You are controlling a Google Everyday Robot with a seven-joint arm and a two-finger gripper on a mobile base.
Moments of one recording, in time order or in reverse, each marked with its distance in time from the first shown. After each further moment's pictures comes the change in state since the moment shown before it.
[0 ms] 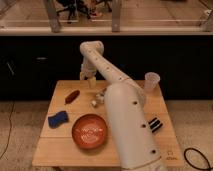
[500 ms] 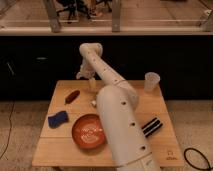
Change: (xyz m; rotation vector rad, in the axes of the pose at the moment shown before) arm -0.003 -0.008 0.022 -0.023 -0.048 -0.008
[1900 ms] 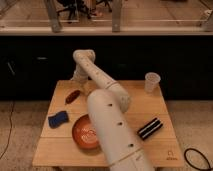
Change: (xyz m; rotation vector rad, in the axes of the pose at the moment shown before) arm -0.035 -0.018 0.045 0.017 -0.001 -0.262
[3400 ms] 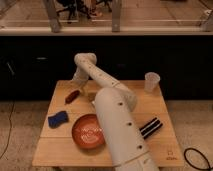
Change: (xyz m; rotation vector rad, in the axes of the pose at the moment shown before) arm -0.002 -0.007 0.017 0.049 -0.047 0.016
